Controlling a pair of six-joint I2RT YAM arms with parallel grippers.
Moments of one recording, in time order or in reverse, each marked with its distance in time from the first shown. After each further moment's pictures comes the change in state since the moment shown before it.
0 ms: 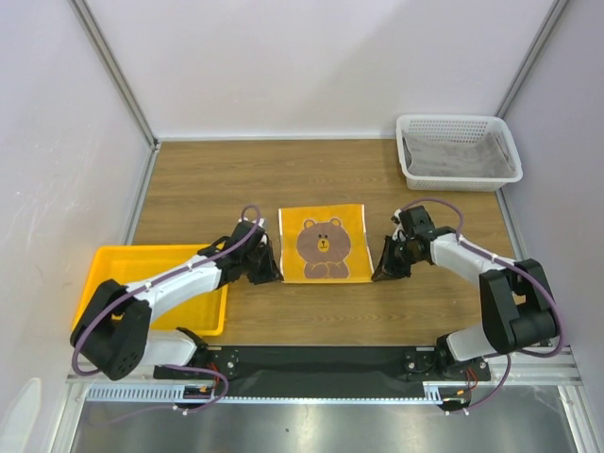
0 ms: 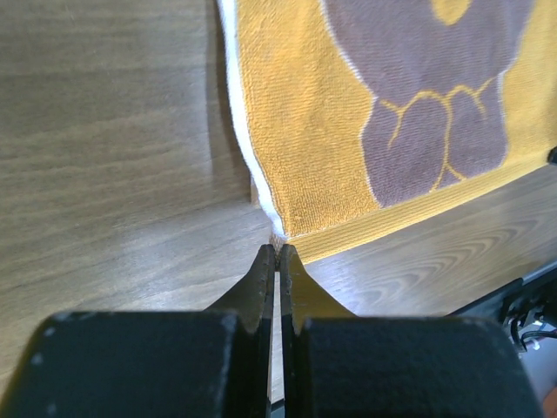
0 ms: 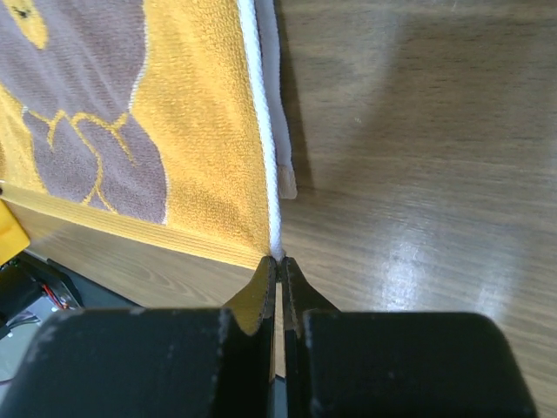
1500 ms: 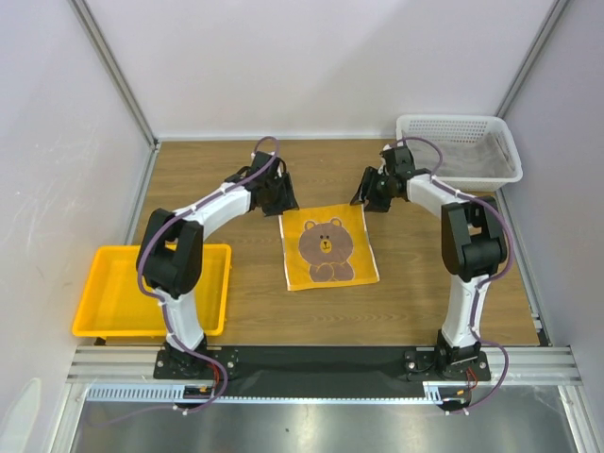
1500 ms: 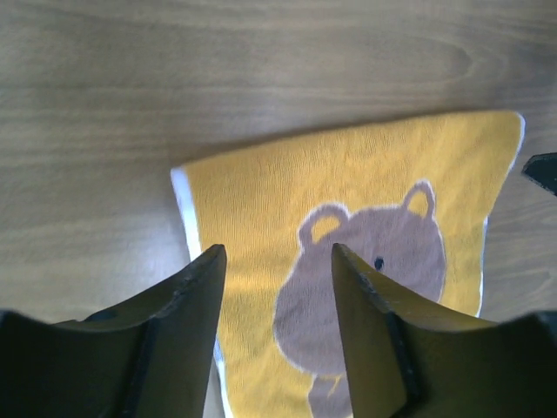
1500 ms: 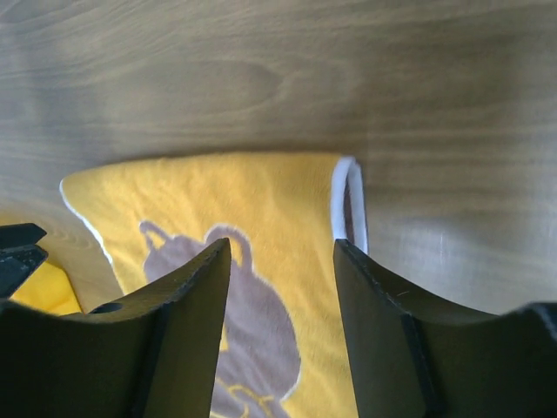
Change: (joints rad) left arm 0.147 0.586 0.734 -0.114 -0.083 0.113; right arm -0.048 0.553 0.680 0.131 0.065 0.038
